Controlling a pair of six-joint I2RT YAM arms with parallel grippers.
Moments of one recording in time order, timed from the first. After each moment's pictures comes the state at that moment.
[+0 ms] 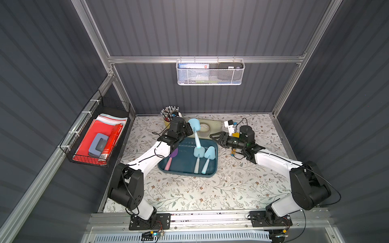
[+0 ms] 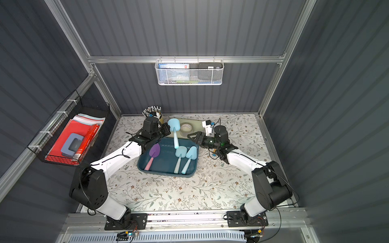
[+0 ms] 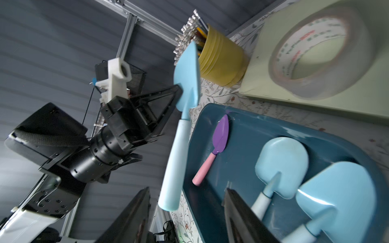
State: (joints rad) left arm -0.44 1.60 1.19 -0.08 -0.02 -0.68; right arm 0.49 1.55 0.90 0.41 -0.68 0.92
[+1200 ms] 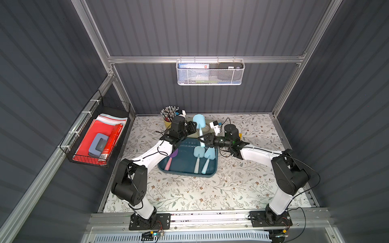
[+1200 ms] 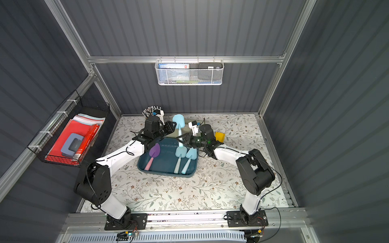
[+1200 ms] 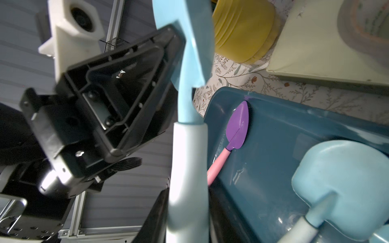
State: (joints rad) left arm -0.44 1.64 1.20 0.07 0.10 -0.71; right arm 0.61 1.74 1.06 0.41 -0.67 0.96
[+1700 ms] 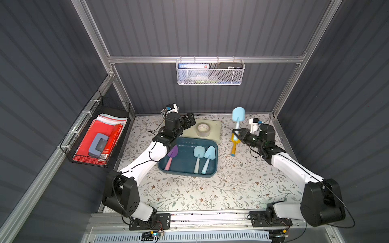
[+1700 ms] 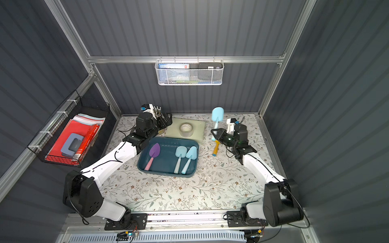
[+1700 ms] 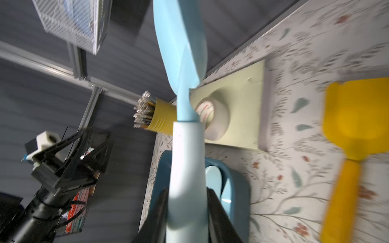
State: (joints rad) left arm -0.44 1.51 1.23 -0.01 -0.13 -0.65; right arm 0.17 1.31 0.82 0.12 -0.51 0.83
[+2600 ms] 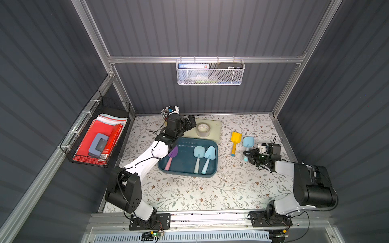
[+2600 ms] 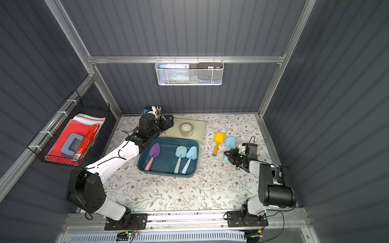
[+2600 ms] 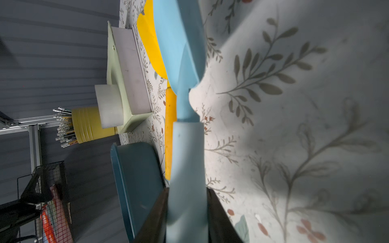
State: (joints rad) left arm -0.43 1.55 1.22 -0.02 -0.11 -0.67; right arm -0.09 1.56 0.54 0.21 -0.71 0.84
